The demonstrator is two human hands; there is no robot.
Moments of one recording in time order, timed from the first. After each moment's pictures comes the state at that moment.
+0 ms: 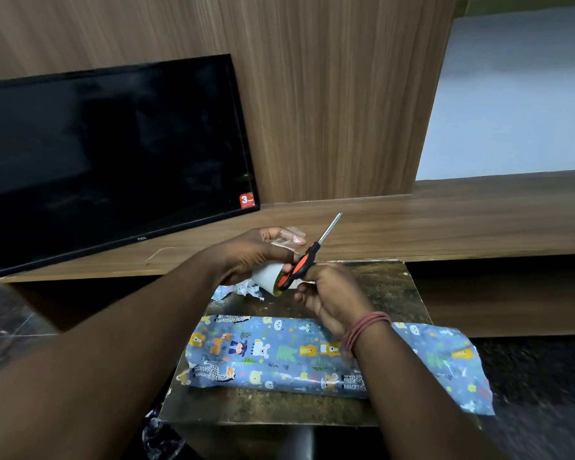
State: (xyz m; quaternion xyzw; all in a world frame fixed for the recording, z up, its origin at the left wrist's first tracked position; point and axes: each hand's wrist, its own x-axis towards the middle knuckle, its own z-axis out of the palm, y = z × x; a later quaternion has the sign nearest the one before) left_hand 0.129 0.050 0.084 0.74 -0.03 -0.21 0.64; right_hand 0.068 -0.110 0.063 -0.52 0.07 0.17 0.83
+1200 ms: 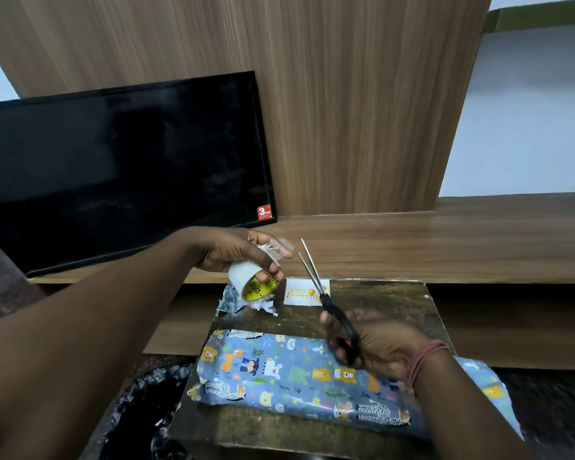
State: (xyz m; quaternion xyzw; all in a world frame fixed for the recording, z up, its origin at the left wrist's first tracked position) left_hand 0.151 0.109 0.128 0.76 -0.04 -0.35 0.55; right_hand 0.068 -0.162 0.038 -0.64 -0.03 0.36 0.67
